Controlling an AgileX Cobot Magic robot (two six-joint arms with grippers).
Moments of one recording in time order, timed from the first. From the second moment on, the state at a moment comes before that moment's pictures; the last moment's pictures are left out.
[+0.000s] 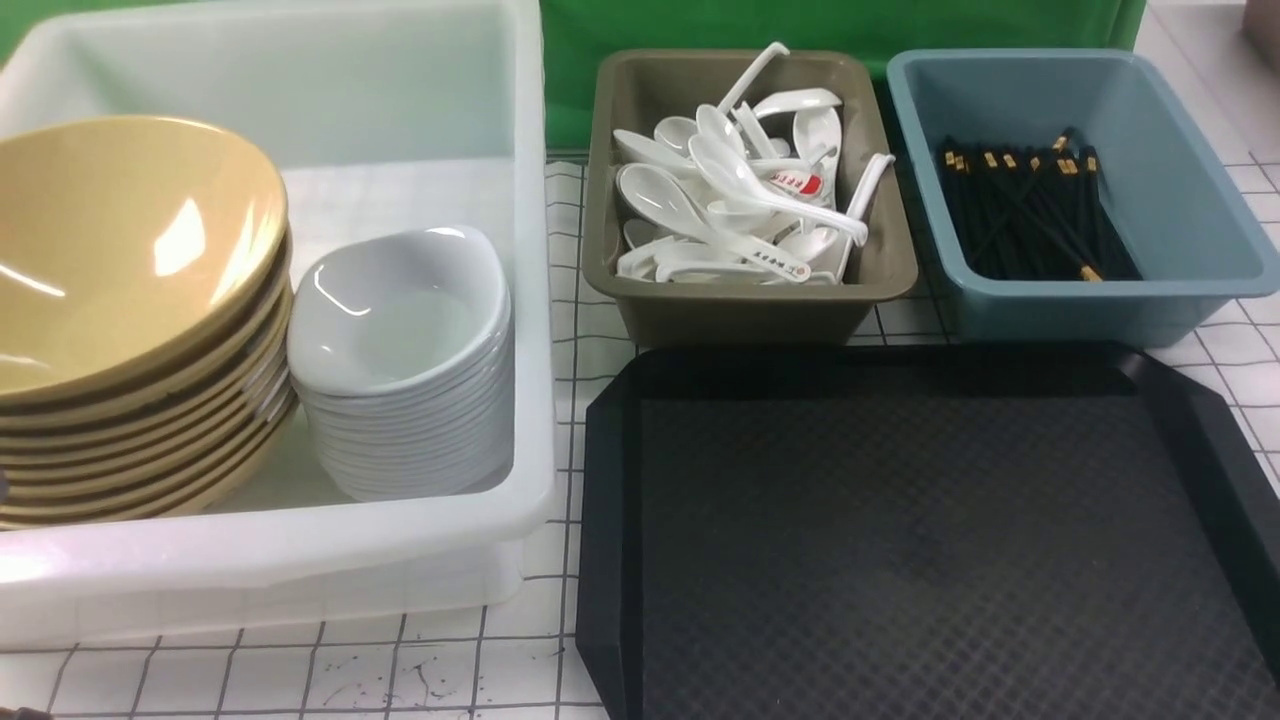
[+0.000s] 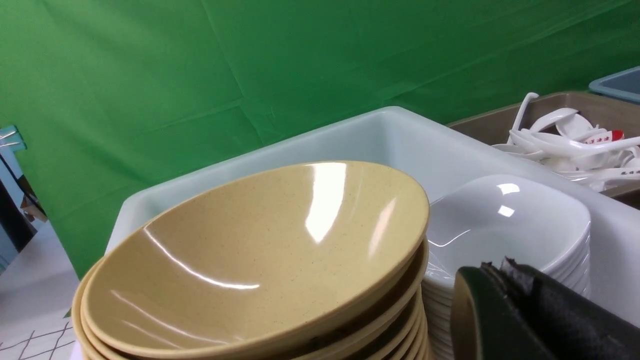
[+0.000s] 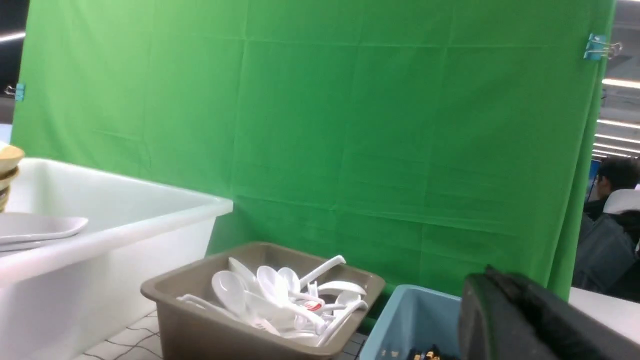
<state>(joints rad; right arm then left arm) 0.28 0.05 0.03 -0.12 -0.29 -0.06 -0.30 0.10 -0.25 0.56 0.27 -0.28</state>
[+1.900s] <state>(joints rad) -0.06 -0.01 0.02 -0.05 0.34 0.06 -0.15 0.00 -0.22 0.48 0.31 -0.28</state>
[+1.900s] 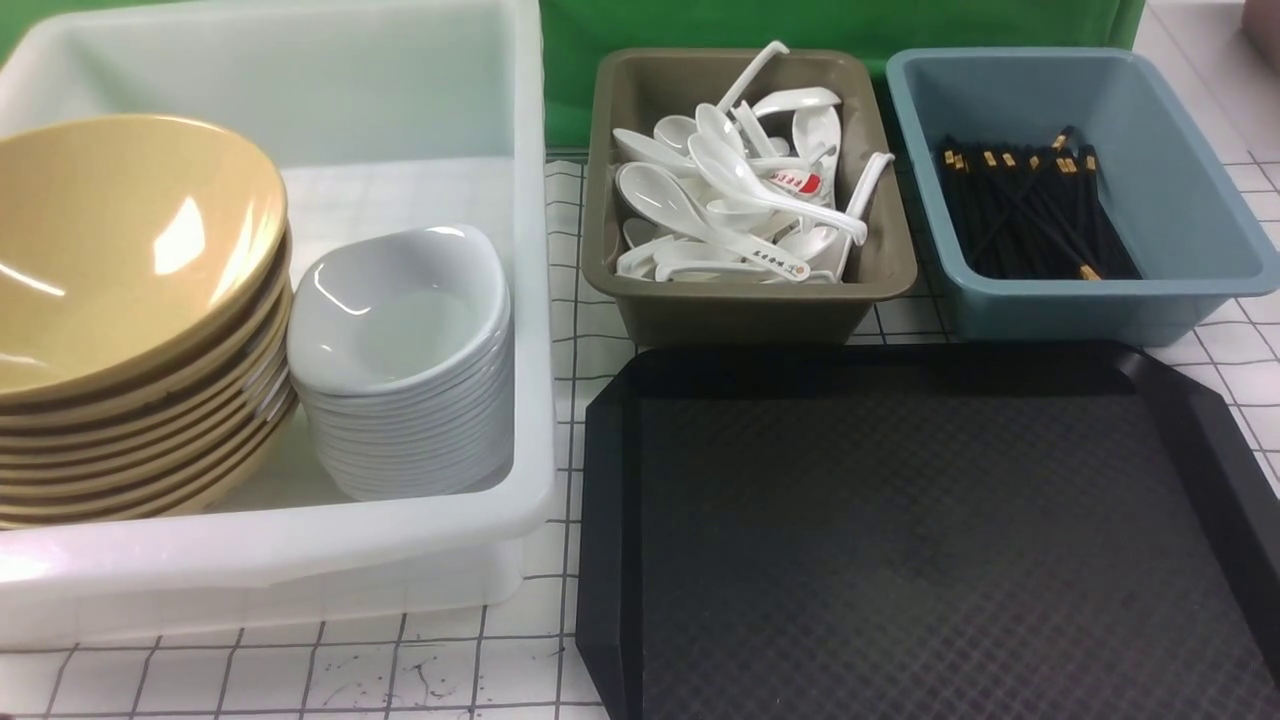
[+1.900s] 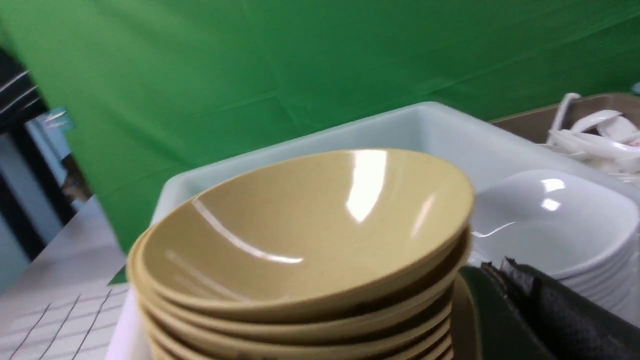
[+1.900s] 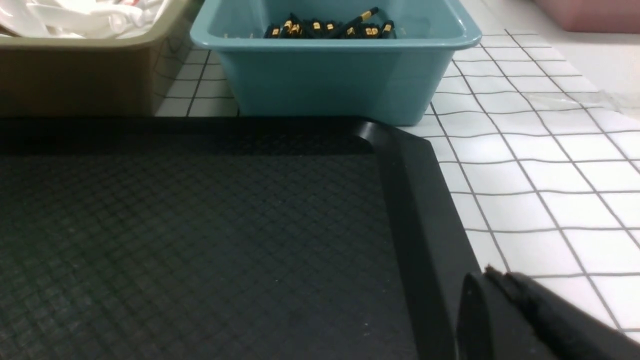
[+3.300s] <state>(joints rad) -0.06 -0.01 0.02 -0.05 0.34 0.06 0.04 -0.01 0.02 -0.07 0.35 0.10</state>
